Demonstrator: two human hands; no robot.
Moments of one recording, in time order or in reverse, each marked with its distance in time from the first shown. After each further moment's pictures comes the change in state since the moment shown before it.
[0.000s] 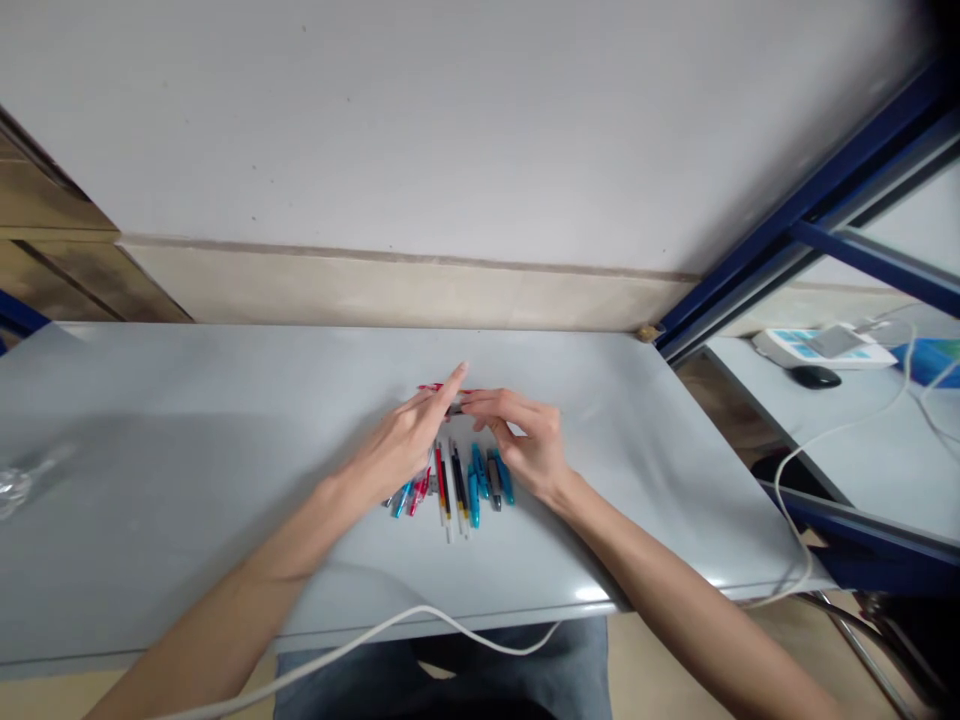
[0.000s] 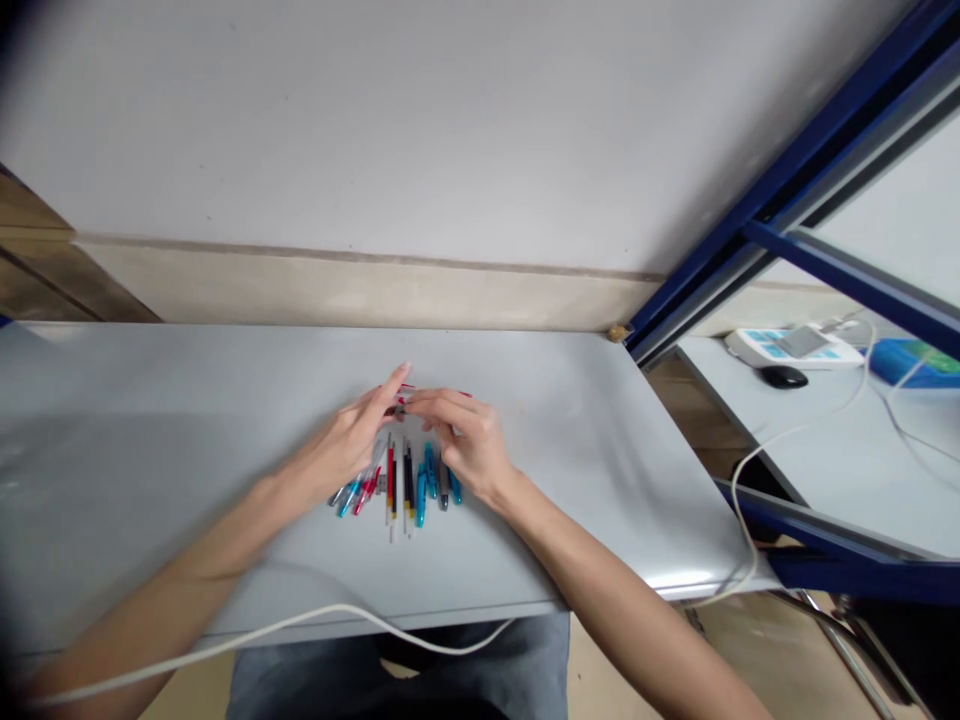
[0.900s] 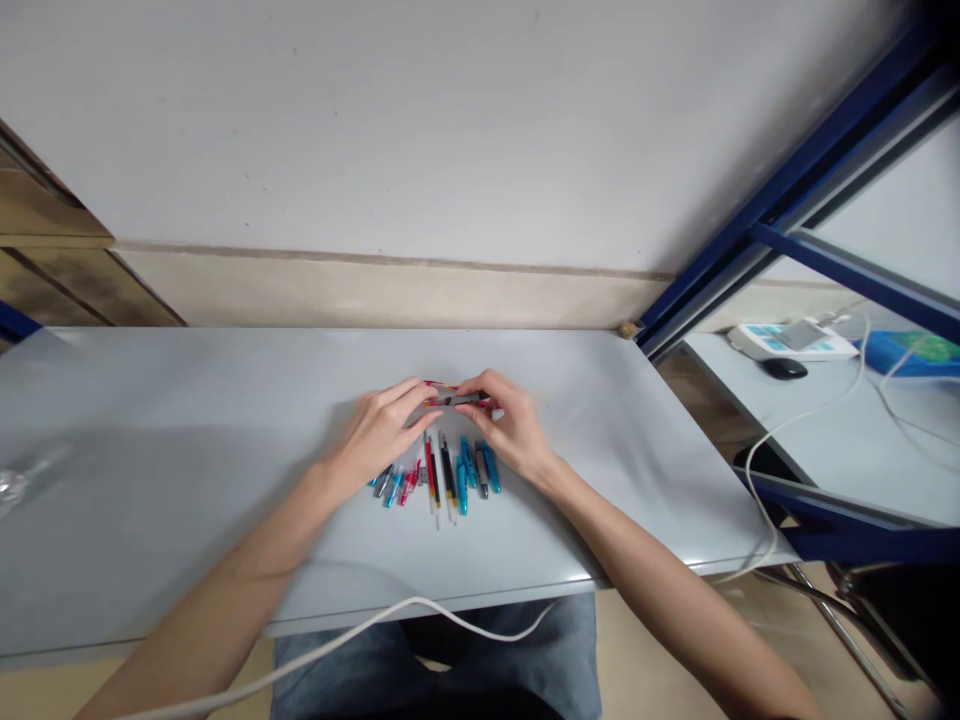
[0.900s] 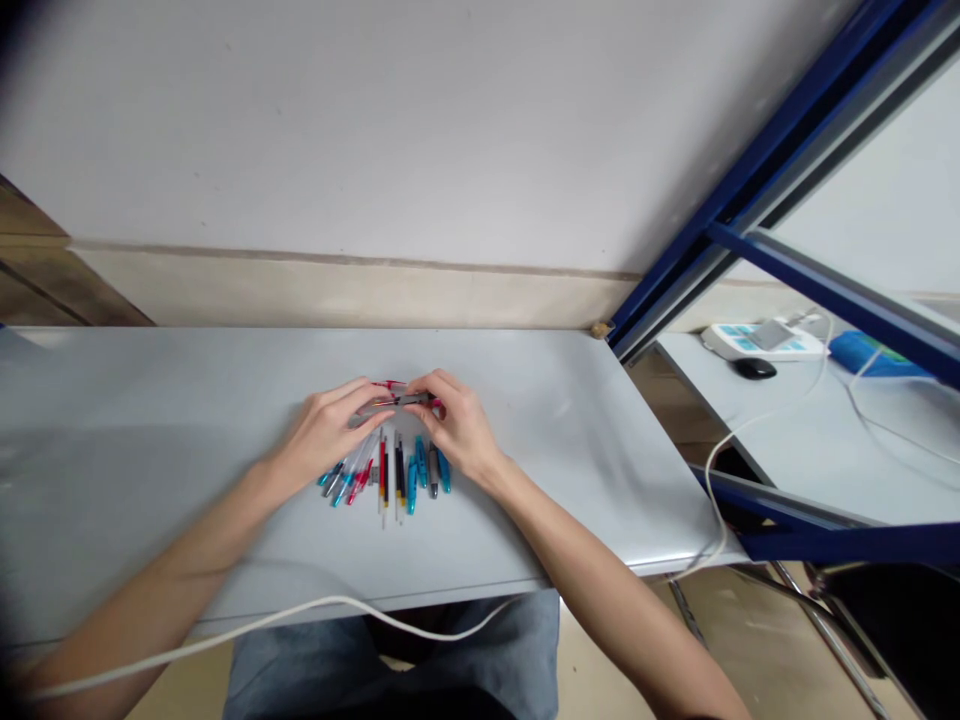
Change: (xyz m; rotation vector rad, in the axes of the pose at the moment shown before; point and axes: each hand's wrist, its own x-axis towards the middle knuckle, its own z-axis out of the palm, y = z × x) left_hand 0.005 -0.001 -0.006 0.089 0.139 -0.056; right_hand 0.006 0.000 -0.002 -0.070 -0.057 0.143
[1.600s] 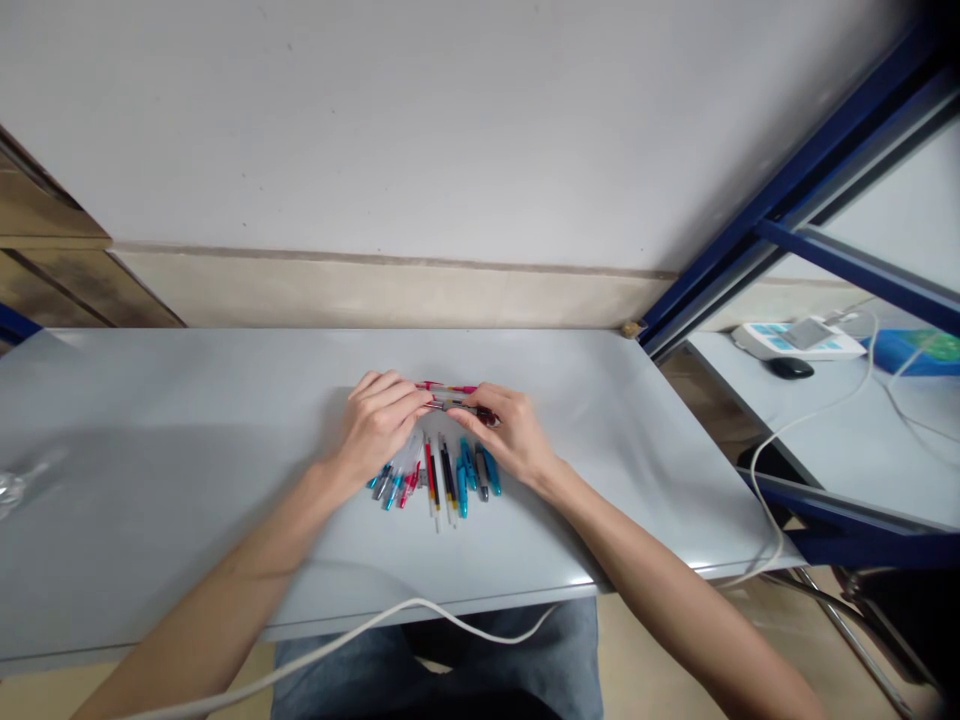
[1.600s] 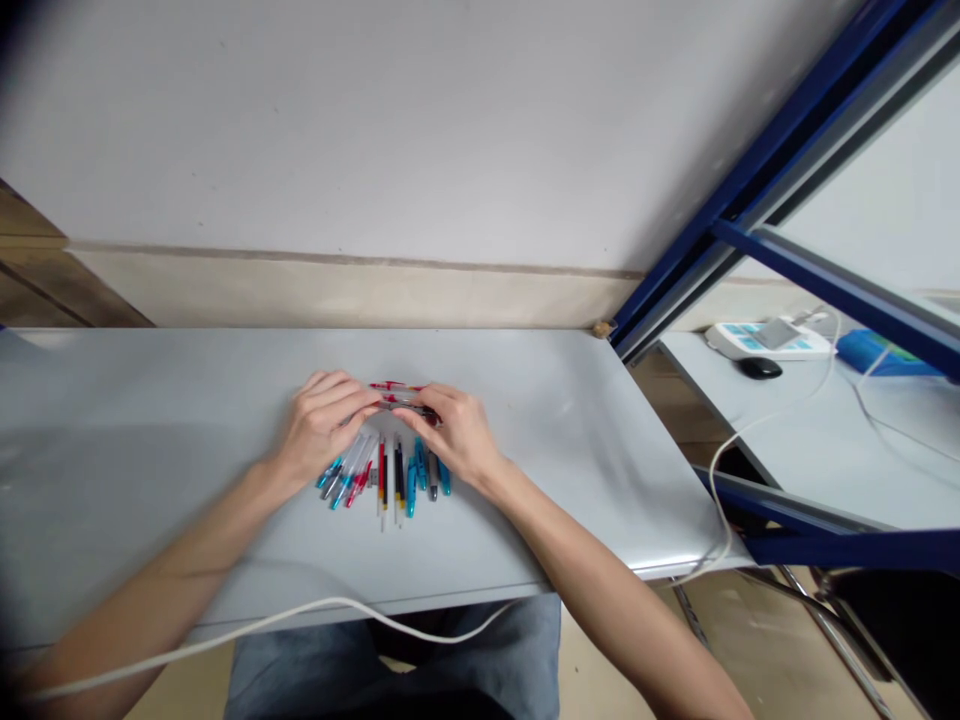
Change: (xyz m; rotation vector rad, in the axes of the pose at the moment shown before) left_hand 0.004 -0.008 -0.001 0.163 0.153 0.166; right_hand -0.003 -0.002 0.002 -0.158 -0.052 -0.001
